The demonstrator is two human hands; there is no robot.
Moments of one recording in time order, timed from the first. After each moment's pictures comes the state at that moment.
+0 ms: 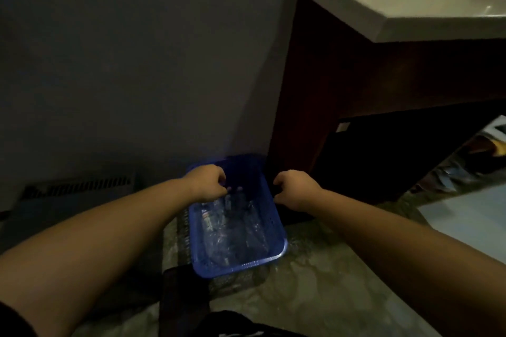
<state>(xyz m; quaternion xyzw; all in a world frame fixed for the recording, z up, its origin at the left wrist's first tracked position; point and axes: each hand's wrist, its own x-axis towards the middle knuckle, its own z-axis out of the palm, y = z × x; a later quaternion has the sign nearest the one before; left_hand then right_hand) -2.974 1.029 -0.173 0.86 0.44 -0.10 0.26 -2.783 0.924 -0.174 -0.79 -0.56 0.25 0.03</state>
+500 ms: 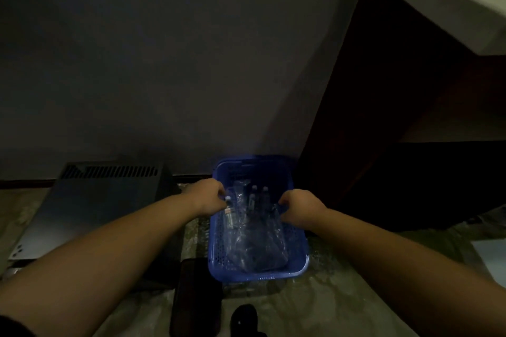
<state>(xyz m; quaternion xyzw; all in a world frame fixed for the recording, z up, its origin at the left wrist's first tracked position) -3.000 1.082 -0.224 0.78 0.54 -0.12 0.29 -2.781 1.000 -0.226 -0.73 -0.60 0.33 -0.03</state>
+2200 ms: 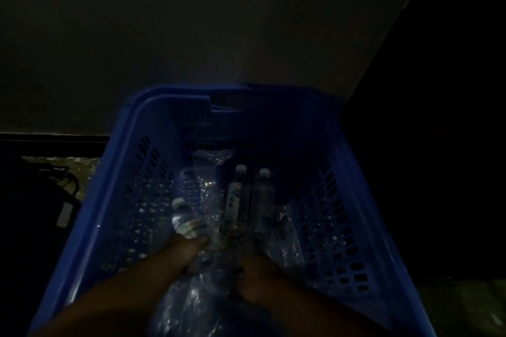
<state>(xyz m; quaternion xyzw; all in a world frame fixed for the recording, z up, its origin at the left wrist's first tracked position) -2.916 1.233 -0.921 0.30 0.73 0.16 0.60 -2.766 1.160 -0.901 -0.69 -0.51 0.51 0.05</state>
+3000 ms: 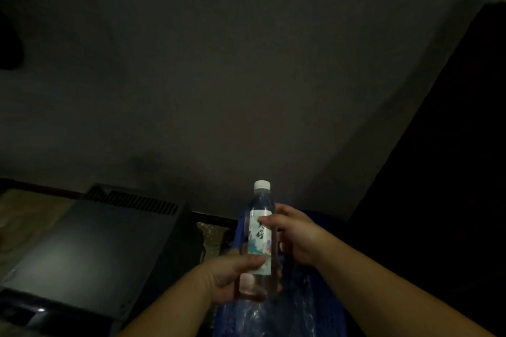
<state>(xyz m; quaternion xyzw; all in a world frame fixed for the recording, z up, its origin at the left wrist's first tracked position) -2.981 1.120 -0.299 0.28 0.43 0.20 0.84 -2.819 1.154 -0.267 -0.53 -0.32 0.71 0.33</state>
